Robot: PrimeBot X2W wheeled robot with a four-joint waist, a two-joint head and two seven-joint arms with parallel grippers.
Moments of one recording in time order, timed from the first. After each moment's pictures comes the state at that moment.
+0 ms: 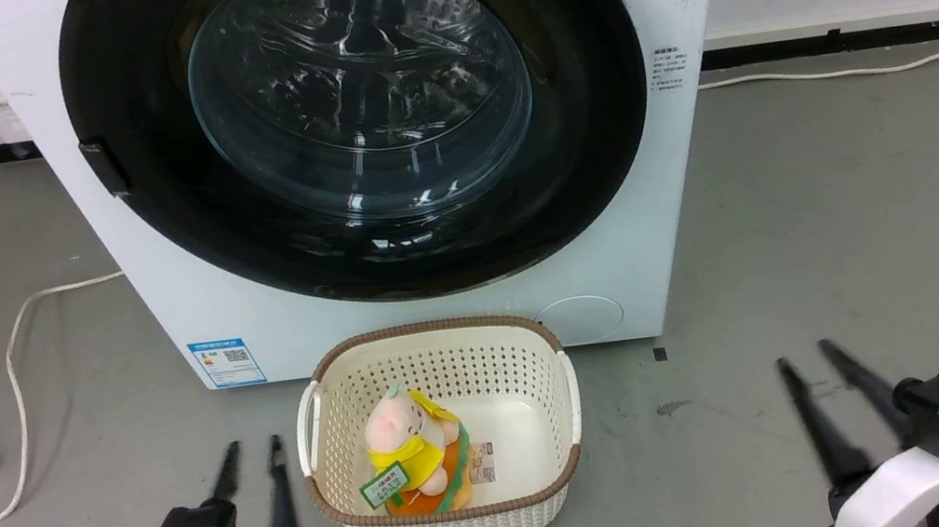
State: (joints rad) left arm 0.02 0.05 0.00 0.00 0.00 0.01 0.00; right arm 0.01 -0.06 0.00 0.00 0.01 0.13 0.00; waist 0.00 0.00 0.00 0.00
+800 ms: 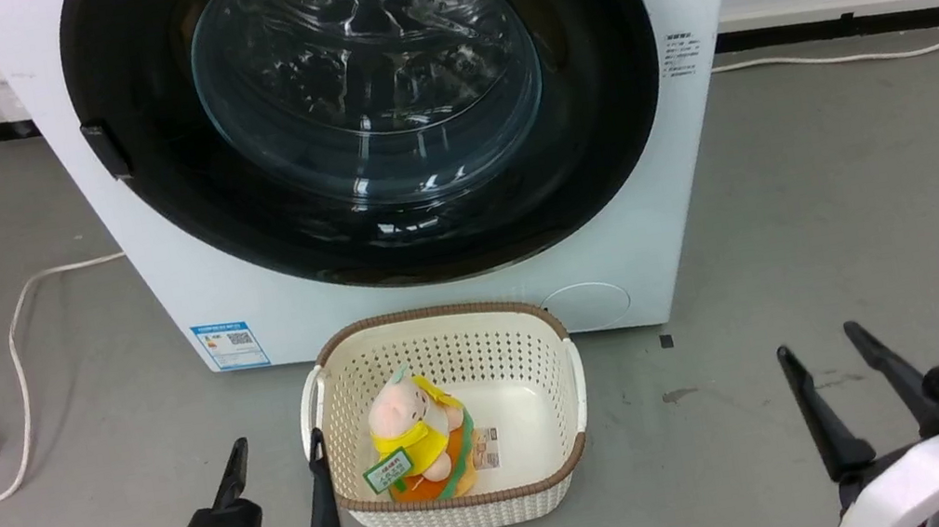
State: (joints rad) left arm 0.02 0.05 -0.05 0.02 -0.01 0.03 -0.04; right arm 0.01 -0.07 0.00 0.02 0.11 0.13 -0.04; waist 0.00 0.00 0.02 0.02
